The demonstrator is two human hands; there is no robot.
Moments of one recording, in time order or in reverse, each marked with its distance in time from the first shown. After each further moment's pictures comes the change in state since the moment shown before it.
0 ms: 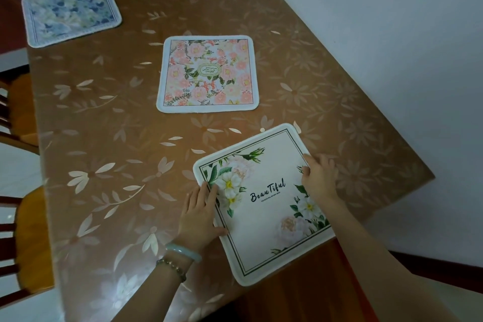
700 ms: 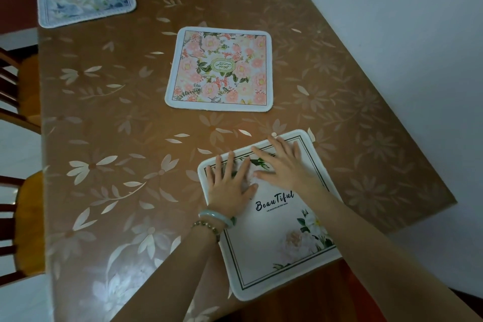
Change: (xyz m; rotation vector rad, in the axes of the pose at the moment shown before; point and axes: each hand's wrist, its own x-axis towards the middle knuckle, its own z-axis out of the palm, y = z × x) left_hand 0.077 0.043 -0.006 -0.095 0.171 0.003; right_hand 0.050 -0.069 0.031 -0.216 -0.323 -0.611
